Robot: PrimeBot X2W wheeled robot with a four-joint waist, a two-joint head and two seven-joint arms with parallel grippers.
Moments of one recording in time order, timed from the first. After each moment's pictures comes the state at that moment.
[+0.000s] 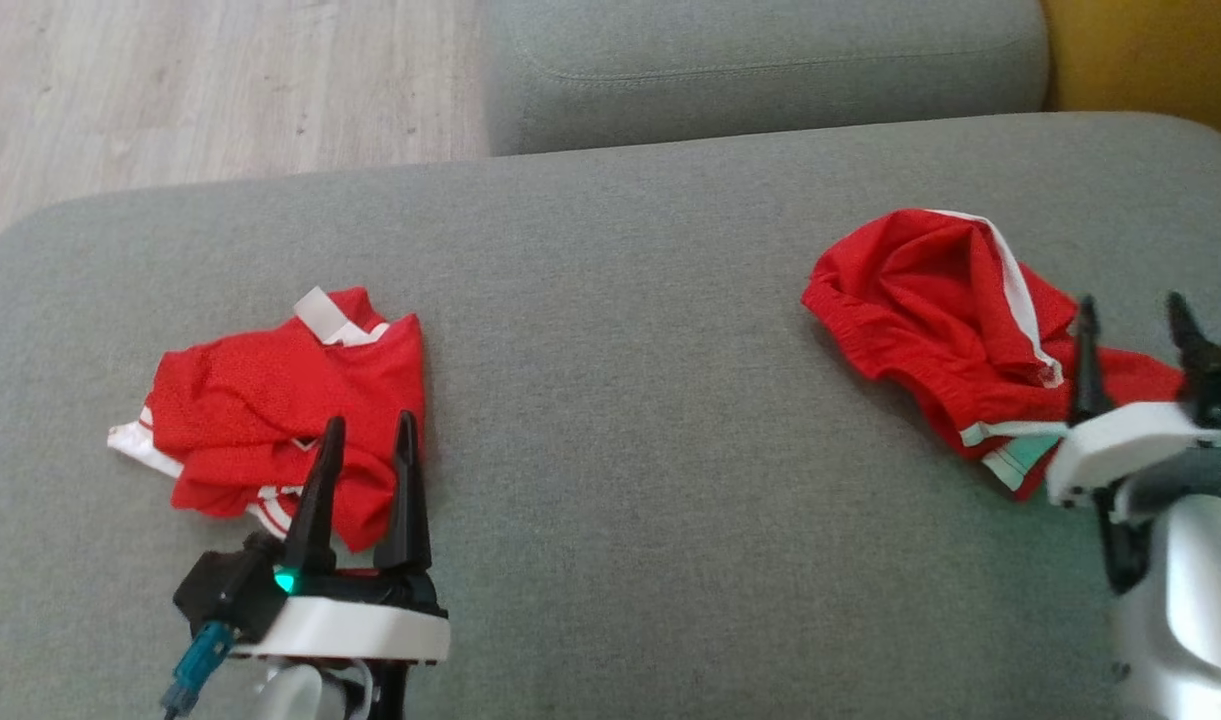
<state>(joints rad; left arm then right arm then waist) -0.07 0.05 -0.21 0.22 -0.42 -0.12 -0.25 -0.34 -0.05 -0.34 0.47 -0.26 0.13 -0.07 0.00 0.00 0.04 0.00</state>
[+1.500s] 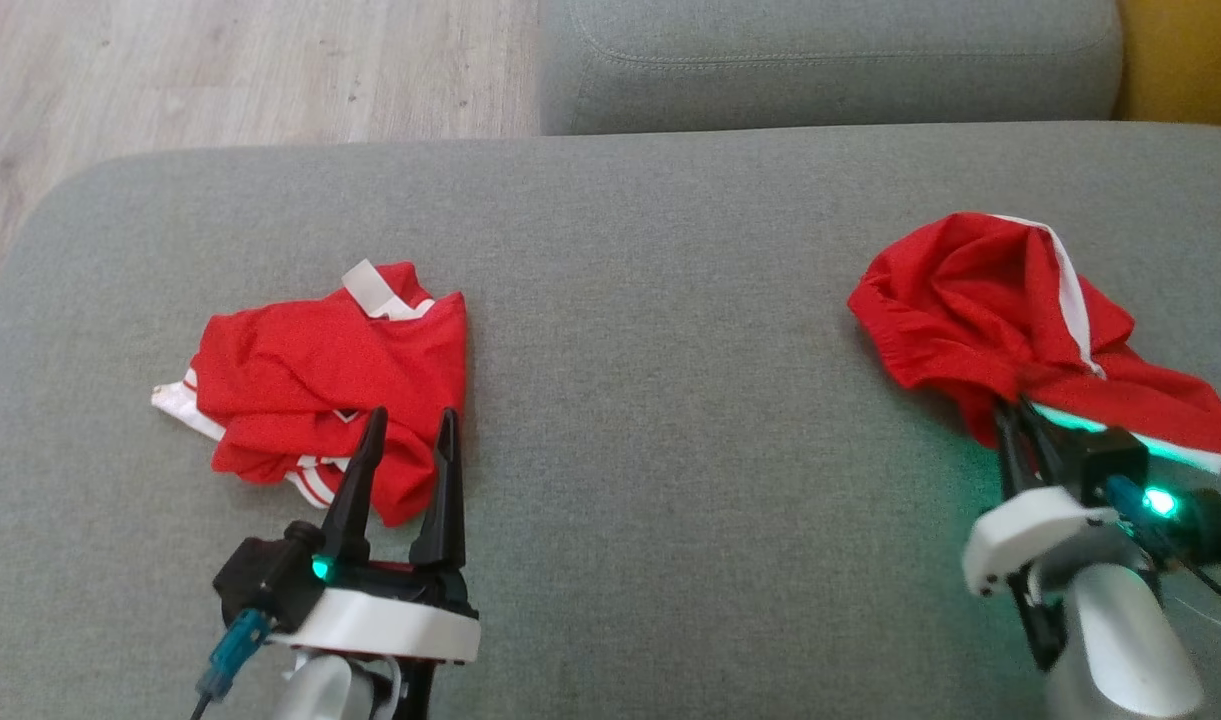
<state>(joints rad) -0.09 0.05 -0.27 0.23 -0.41 -0.12 -0.25 -0.26 -0.05 -0.16 0.63 -0.23 0.13 -0.19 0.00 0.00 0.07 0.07</state>
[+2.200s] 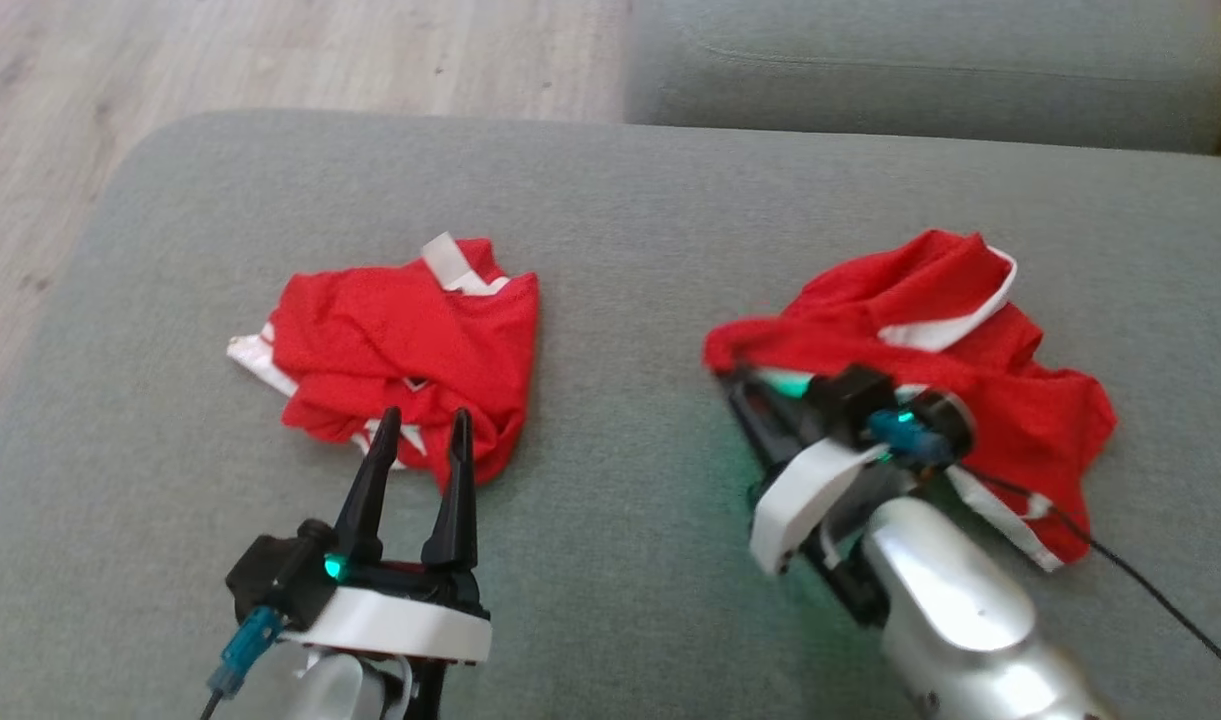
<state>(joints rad) -0.10 0.05 -0.30 0.24 -0.42 -0.11 -0.25 -0.45 -0.06 0.51 0.65 0.21 0.13 -0.14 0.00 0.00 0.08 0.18</state>
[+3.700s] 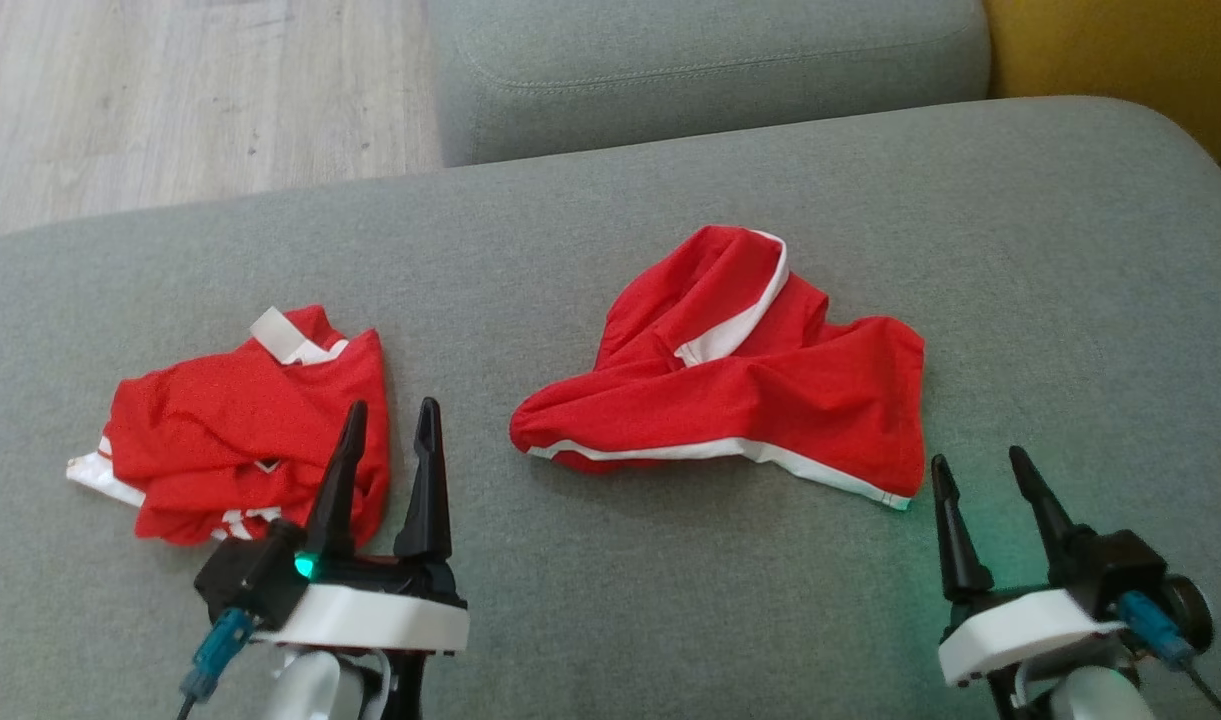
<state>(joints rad) -0.09 0.05 -0.25 0.21 -0.42 -0.11 -0.25 -0.01 -0.04 0.00 0.35 0.03 0.13 -0.25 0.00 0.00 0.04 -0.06</state>
